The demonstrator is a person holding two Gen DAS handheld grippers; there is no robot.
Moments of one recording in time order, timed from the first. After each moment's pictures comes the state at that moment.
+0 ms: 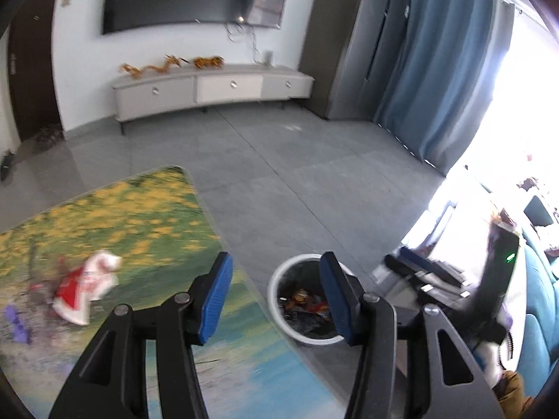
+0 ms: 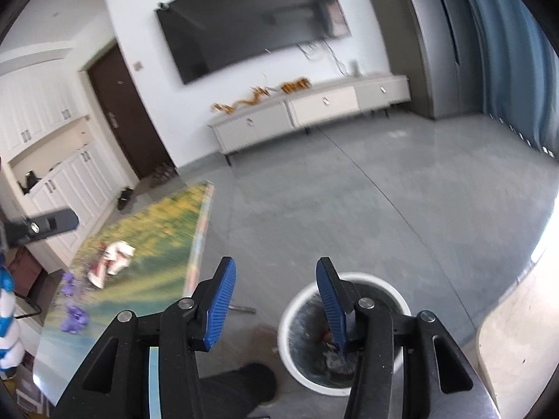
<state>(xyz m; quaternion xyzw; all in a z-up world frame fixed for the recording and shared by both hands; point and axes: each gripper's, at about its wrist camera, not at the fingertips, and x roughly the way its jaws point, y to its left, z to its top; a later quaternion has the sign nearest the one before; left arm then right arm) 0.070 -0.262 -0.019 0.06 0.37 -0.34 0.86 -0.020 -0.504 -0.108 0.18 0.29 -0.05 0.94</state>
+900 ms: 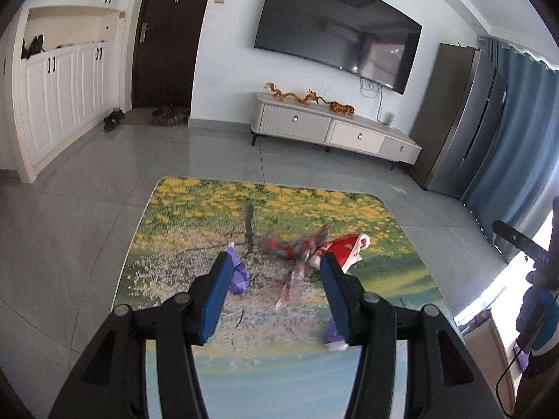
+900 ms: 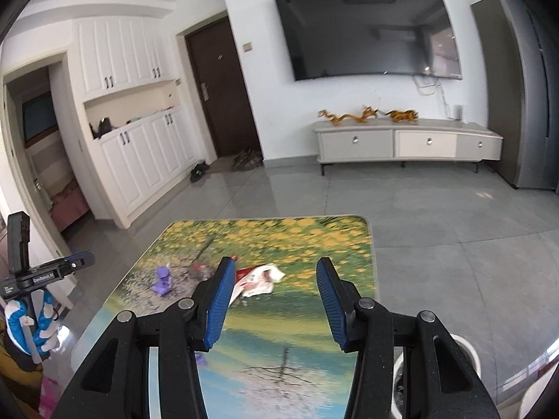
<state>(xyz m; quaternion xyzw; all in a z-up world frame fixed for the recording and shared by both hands) 0.082 0.097 -0.023 -0.06 0.34 -0.16 0.93 0.064 -0.298 -0.026 0.08 0.28 0.11 0.95</state>
